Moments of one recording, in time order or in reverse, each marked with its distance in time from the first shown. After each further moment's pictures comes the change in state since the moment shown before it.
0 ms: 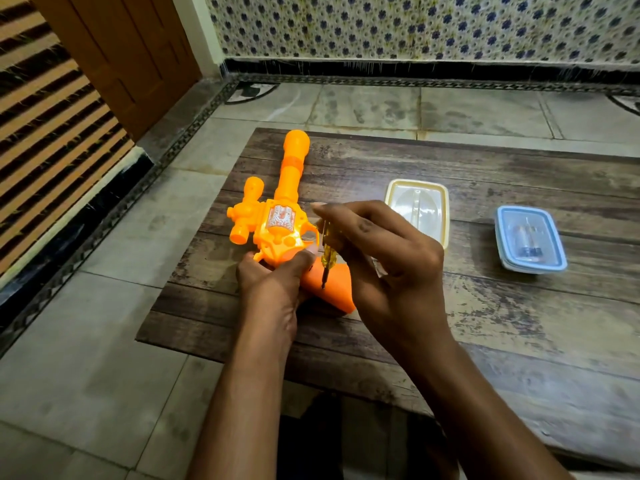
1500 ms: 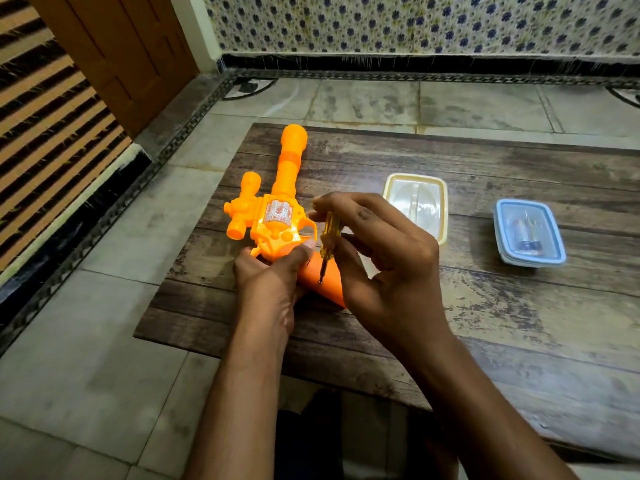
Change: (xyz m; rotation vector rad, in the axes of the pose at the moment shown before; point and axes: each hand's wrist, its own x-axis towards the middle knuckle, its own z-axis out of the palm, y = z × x) left_hand 0.002 -0.003 0.000 0.009 -0.037 0.035; right_hand -0.002 0.001 0.000 0.014 -0.007 0.011
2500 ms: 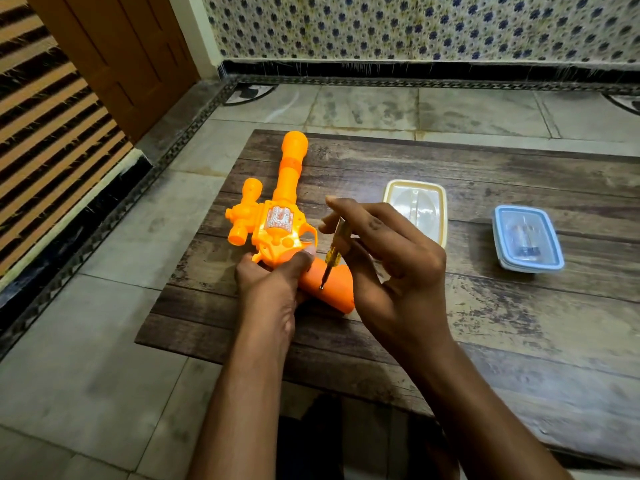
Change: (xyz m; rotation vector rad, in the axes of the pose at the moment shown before) left_hand 0.000 0.000 0.000 -0.029 0.010 -0.009; right_hand -0.003 0.004 -0.002 -0.025 0.044 0.017
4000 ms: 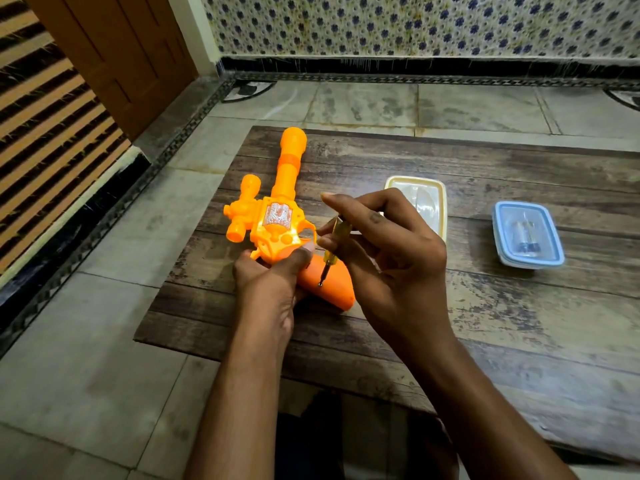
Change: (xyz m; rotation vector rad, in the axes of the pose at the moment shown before) left_hand 0.004 -0.002 0.000 0.001 -0.001 -0.024; right_hand 0.002 0.004 0.004 0.147 0.007 0.078
